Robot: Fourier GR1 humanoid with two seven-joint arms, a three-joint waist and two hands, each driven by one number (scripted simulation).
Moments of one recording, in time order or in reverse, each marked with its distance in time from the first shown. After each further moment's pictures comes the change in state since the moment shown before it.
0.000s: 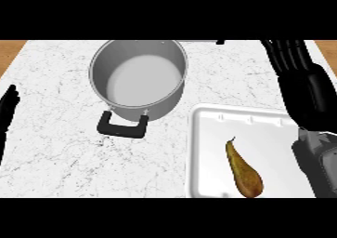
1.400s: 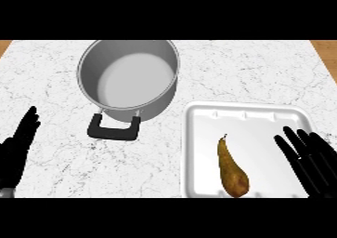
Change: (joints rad) left arm 0.032 -0.112 -0.014 0.095 0.080 -0.010 0.250; right arm 0.628 -0.412 0.323 -0.610 1.338 0.023 0.534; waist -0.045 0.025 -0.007
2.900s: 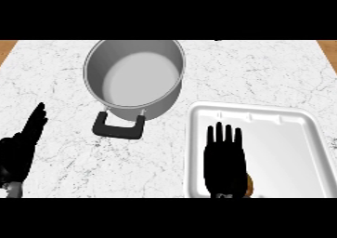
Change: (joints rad) left arm -0.039 -0.046 0.010 0.020 -0.045 -0.036 0.016; right arm -0.385 0.702 0.186 0.519 0.248 0.862 0.433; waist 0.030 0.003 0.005
